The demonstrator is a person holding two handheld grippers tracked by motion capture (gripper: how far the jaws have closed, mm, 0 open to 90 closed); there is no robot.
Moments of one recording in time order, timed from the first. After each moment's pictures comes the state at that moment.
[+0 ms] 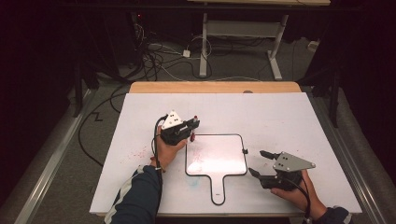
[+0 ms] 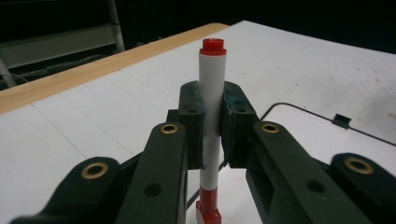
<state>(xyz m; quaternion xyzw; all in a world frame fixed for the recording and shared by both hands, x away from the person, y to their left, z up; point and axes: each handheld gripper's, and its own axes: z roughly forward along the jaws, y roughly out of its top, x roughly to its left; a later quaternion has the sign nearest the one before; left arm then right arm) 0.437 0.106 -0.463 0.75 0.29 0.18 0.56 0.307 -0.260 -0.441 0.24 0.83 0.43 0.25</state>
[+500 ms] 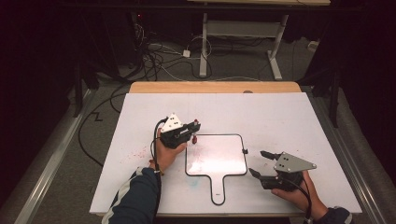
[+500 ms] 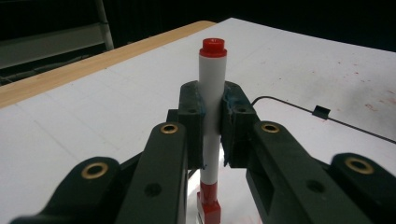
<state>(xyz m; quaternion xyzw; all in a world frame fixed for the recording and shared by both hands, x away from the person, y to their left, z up) 0.425 0.112 -0.461 0.77 0.27 0.17 0.56 0.304 -0.262 -0.439 0.24 0.83 0.44 0.26</state>
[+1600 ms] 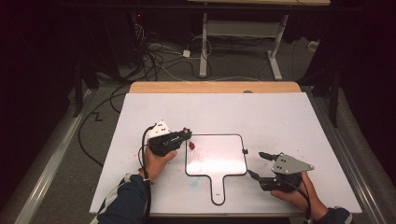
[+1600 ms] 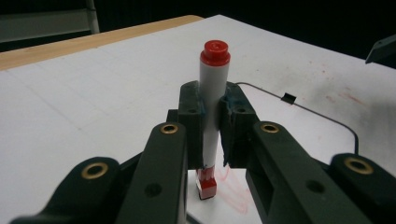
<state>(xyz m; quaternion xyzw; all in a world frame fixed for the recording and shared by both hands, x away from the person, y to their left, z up) 0.400 0.130 -0.463 0.76 0.29 0.12 0.57 0.301 -0.257 -0.439 0.22 0.84 0.42 0.26</state>
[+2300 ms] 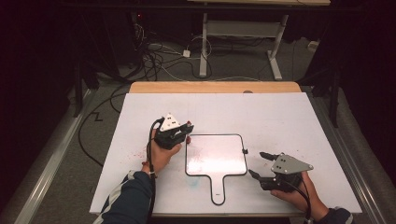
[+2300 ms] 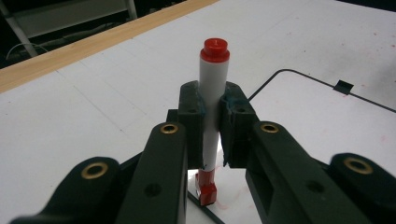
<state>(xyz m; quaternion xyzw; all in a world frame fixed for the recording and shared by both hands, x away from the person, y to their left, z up) 0.411 0.113 -0.445 0.79 0.31 0.18 0.49 0.302 -0.257 -0.439 0.23 0.84 0.41 0.26</state>
